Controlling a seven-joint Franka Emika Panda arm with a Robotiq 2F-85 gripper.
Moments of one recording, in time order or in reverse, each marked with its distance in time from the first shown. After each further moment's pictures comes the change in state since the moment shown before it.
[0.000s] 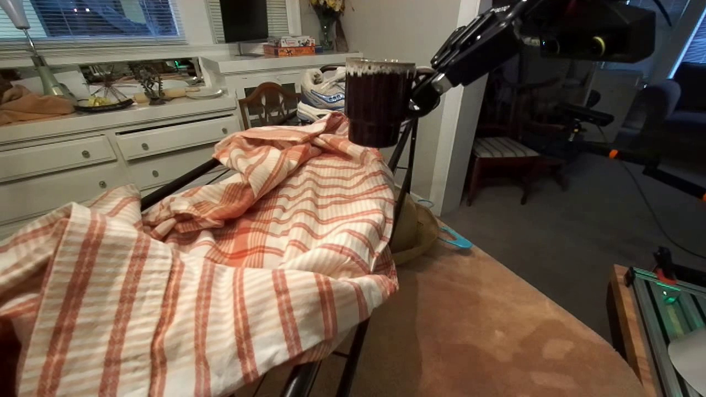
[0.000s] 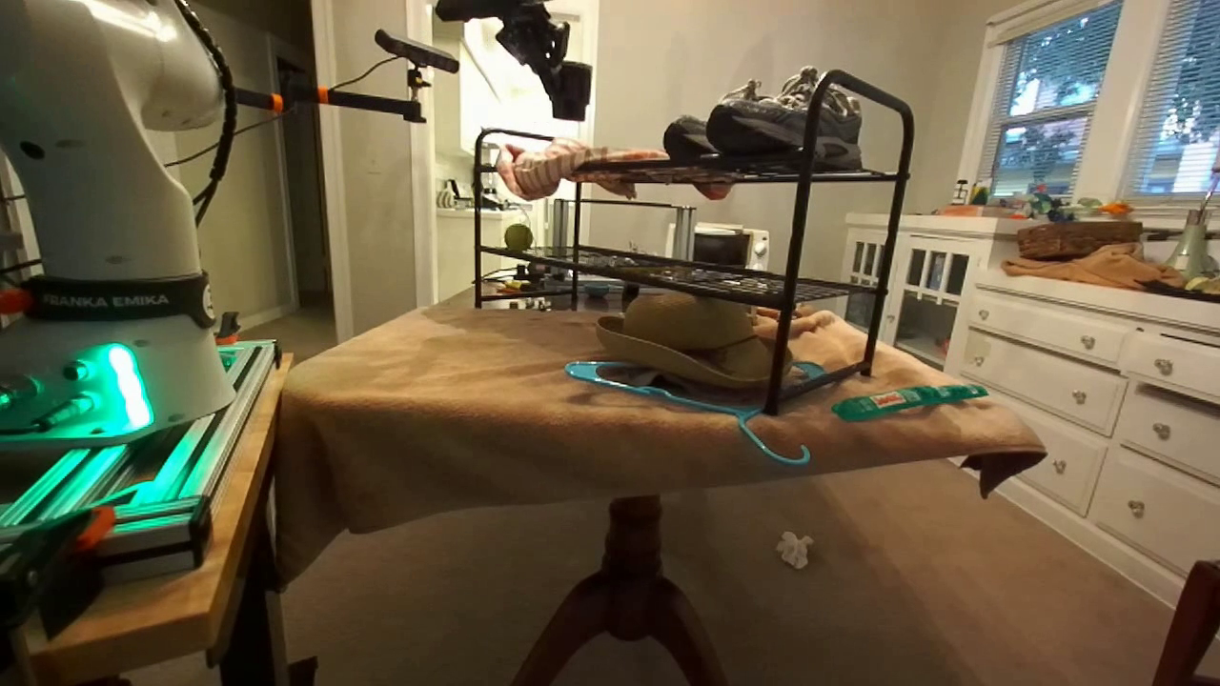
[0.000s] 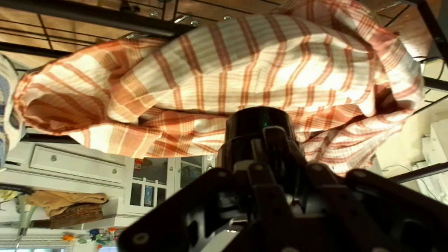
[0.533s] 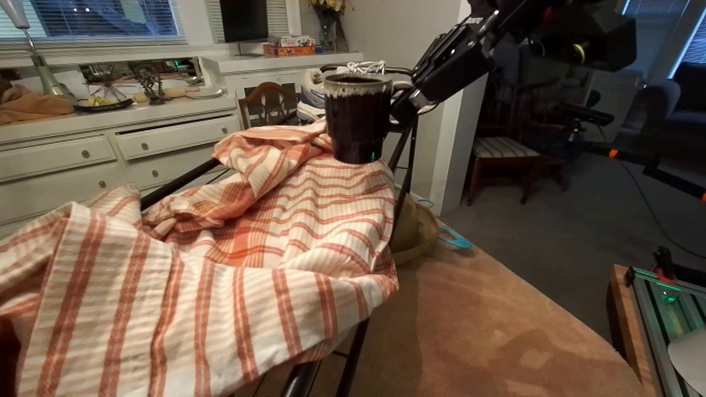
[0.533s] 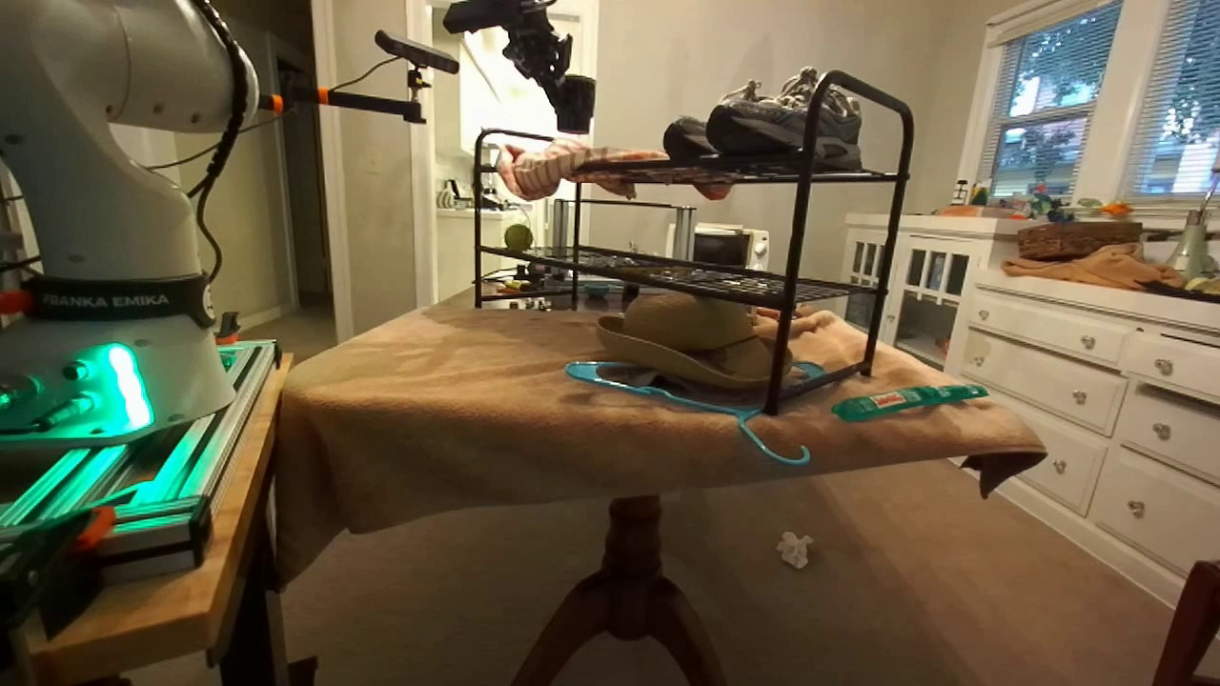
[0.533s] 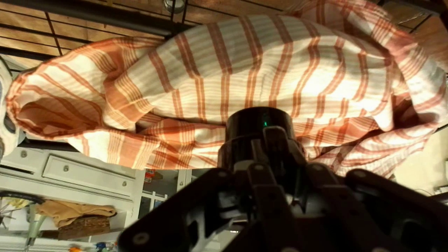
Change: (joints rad) arm -0.527 -0.017 0.555 0.092 -0.043 0.024 0.112
